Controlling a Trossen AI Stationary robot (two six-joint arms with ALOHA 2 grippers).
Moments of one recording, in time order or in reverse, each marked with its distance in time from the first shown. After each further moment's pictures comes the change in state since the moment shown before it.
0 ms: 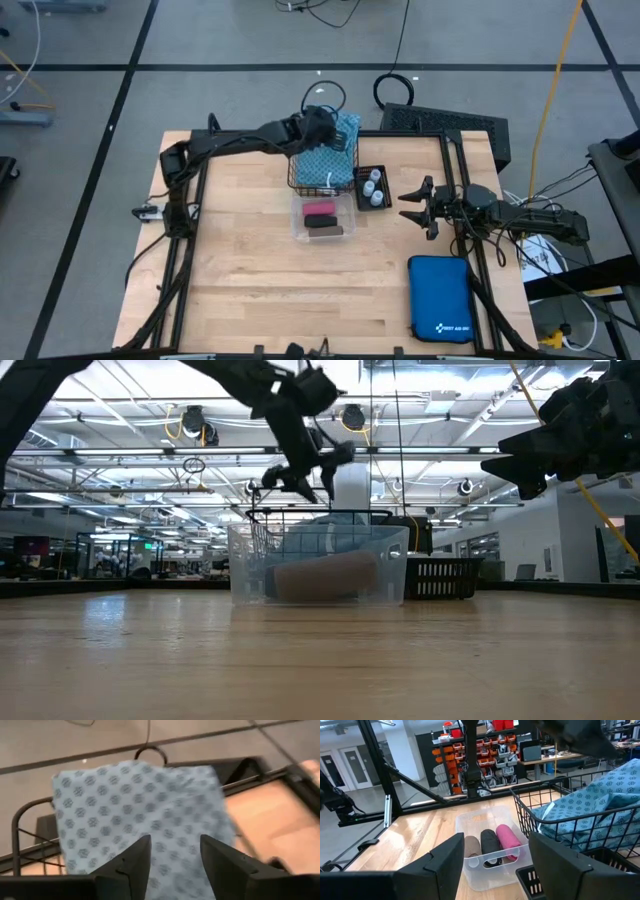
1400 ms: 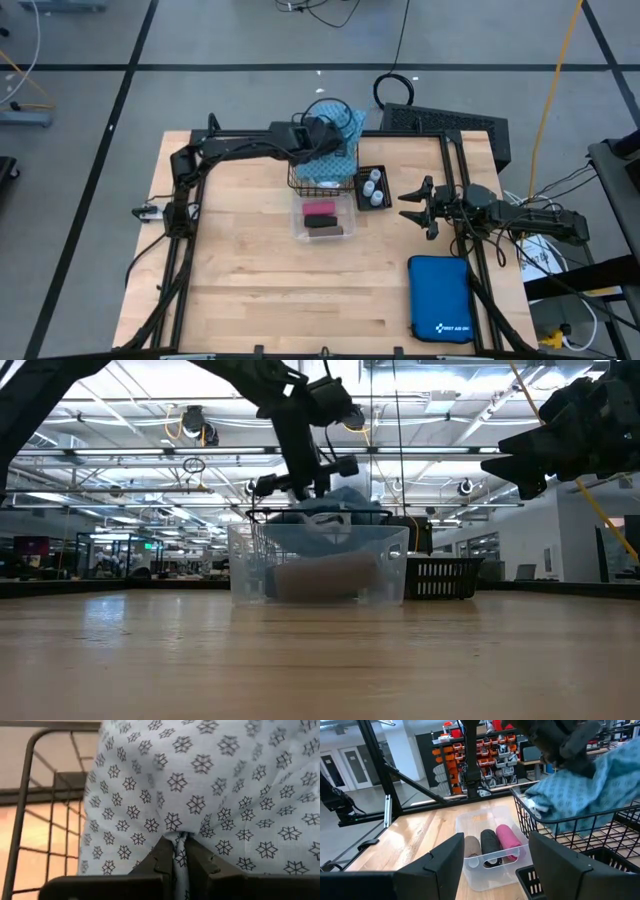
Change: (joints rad) left arm -0.052 0.076 0.069 -0.196 -0.088 -0.330; right arm 0.000 0.000 0.000 0.000 0.000 0.000
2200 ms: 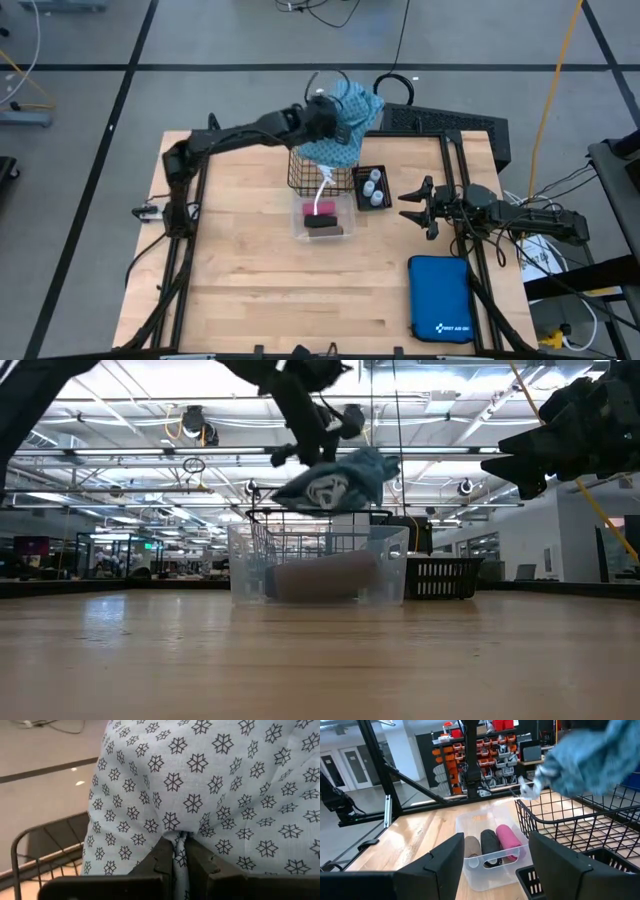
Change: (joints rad) left arm 0.045 -0.059 0.118 0.072 0.126 0.367; right arm 0.000 0.000 0.000 0.000 0.000 0.000
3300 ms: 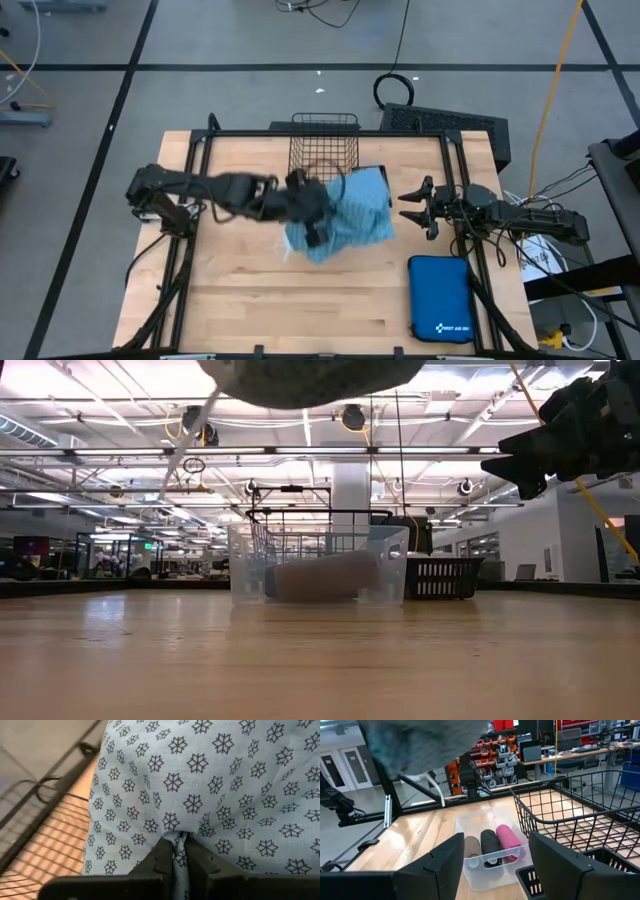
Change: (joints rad) left arm -0.572 -0.231 0.003 -0.277 0.006 0.232; right arm 0.000 0.000 0.000 0.000 0.000 0.000
